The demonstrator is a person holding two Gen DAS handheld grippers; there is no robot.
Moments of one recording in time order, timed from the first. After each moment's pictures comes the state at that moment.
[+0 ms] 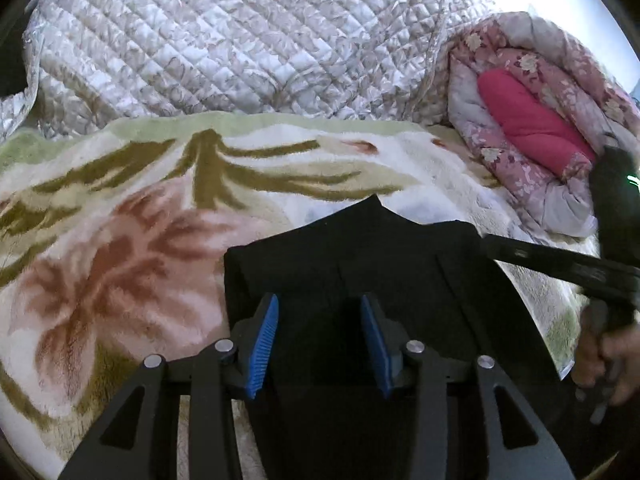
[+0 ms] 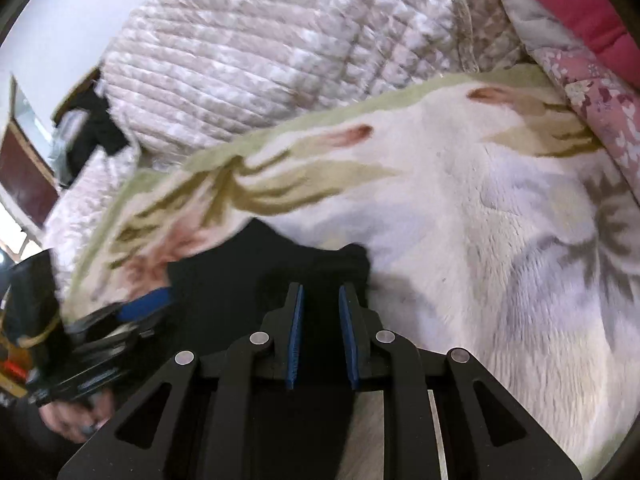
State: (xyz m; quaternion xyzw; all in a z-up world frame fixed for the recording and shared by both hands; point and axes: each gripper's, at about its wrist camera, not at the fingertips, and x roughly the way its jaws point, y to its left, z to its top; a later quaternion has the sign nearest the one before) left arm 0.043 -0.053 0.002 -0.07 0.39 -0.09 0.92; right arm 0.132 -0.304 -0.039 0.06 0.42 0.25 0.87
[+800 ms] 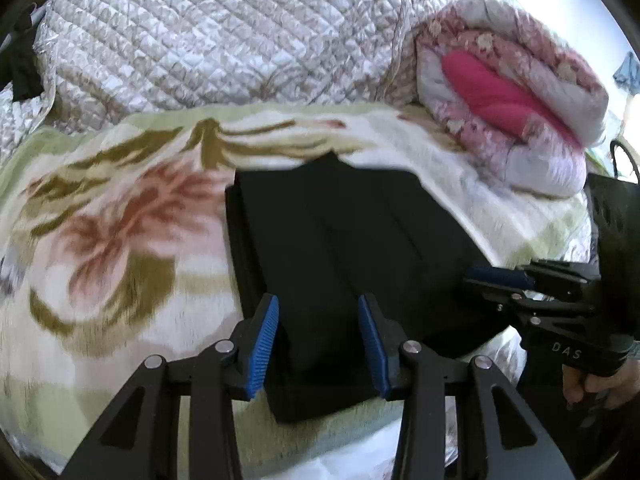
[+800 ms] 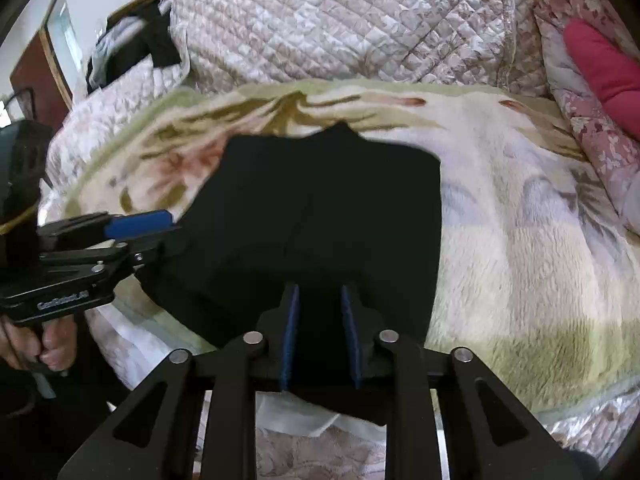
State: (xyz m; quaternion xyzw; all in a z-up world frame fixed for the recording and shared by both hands) left arm -0.041 -0.065 0.016 -0.04 0.40 -0.09 0.91; right arm -0.009 -0.270 -0.037 -0.07 0.37 0.27 0.89
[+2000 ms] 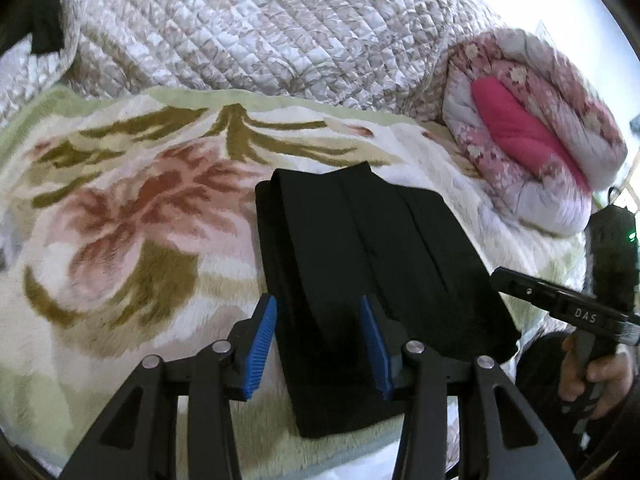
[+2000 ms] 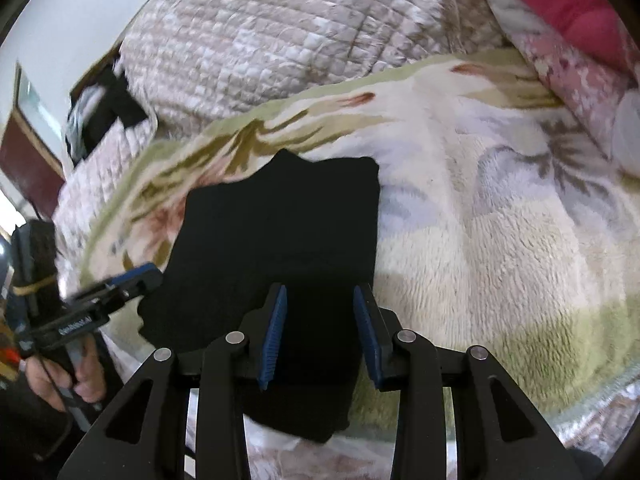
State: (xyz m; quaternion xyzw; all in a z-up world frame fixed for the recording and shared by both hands) left arm -0.019 -0.030 0.016 -0.12 0.42 -0.09 0.90; right arm 0.046 -0.328 -0.028 0.09 0.42 0.26 0.86
